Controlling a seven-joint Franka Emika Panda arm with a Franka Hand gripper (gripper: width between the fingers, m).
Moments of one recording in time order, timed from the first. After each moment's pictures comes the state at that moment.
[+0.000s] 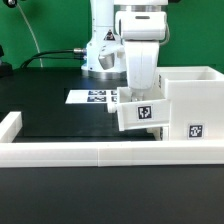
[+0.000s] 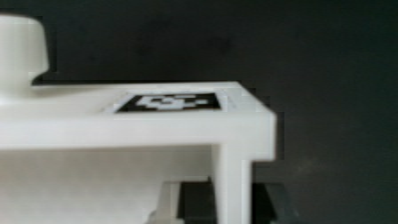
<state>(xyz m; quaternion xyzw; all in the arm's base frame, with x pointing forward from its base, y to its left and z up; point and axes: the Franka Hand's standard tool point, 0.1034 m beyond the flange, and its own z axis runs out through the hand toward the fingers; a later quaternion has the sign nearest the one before) 0.533 0.018 0.054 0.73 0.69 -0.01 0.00</state>
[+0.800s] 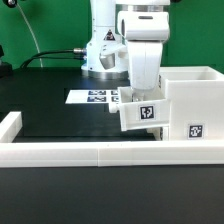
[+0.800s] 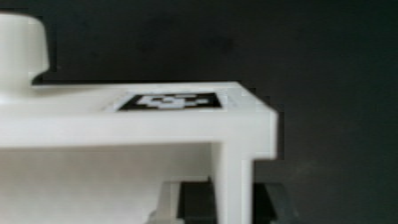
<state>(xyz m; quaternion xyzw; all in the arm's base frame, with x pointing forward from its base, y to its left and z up) 0.535 0.019 0.054 0.72 0.69 -0.02 0.00</state>
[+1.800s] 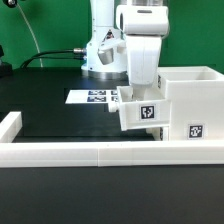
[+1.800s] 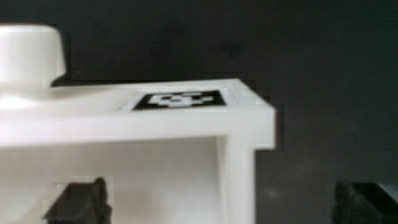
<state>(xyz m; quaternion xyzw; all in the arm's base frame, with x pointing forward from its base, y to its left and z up) 0.540 0.016 0.065 0.72 0.69 -0.01 0.01</state>
